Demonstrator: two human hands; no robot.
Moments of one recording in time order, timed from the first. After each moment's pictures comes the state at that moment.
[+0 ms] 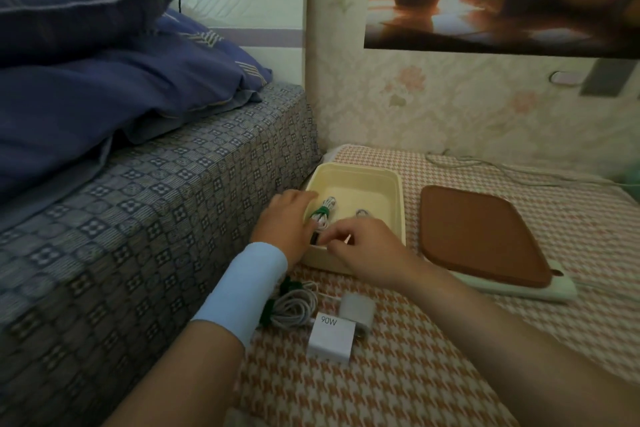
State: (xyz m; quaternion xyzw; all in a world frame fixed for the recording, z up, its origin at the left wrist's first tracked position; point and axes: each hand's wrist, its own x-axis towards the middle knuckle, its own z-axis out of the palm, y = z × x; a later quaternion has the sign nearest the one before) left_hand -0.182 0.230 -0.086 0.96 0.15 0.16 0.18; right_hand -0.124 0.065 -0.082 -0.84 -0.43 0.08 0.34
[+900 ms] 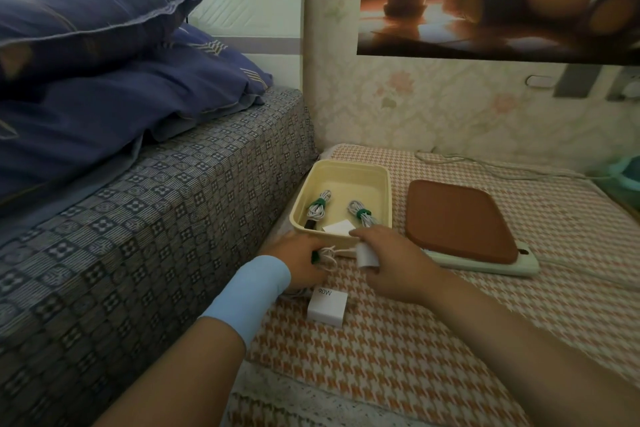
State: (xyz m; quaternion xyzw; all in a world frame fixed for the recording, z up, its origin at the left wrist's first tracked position) left_hand -0.232 0.192 -0.096 0.98 0.11 -0.08 0.15; right_hand -0.148 -0.008 -0.101 -0.87 -0.45 0.01 0.19
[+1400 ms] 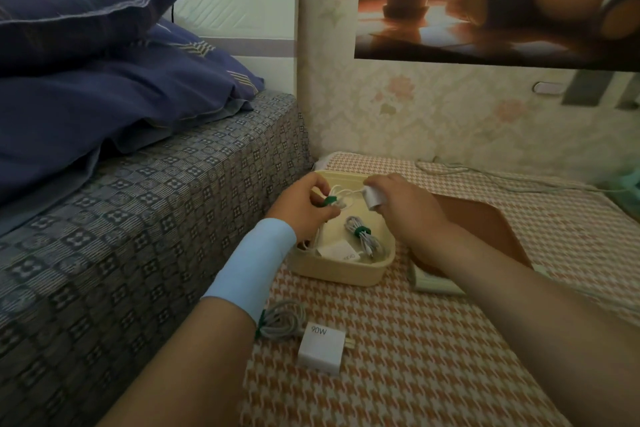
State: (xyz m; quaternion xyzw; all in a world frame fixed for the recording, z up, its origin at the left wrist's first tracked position) left_hand -0.154 0.208 -0.047 0.88 0.15 0.14 0.42; right_hand -0.044 0.031 -0.060 -0.91 -0.37 -0.13 0.16
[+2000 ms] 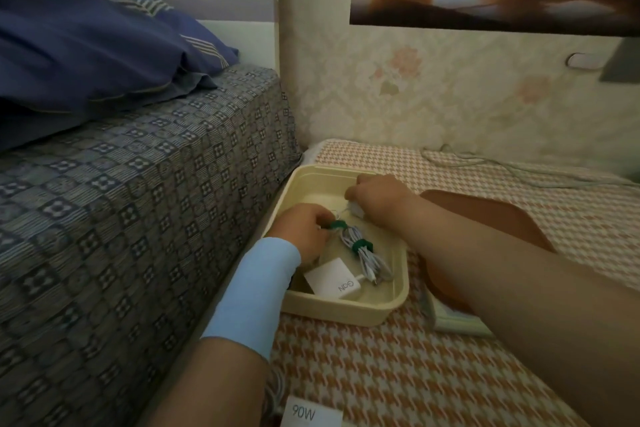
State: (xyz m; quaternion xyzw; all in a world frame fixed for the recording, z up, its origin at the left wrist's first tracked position) left_hand -0.064 0.231 -0.109 0.92 0.19 0.03 0.35; right_hand 0.080 0.112 -0.099 -0.90 -0.42 -0.02 -0.12
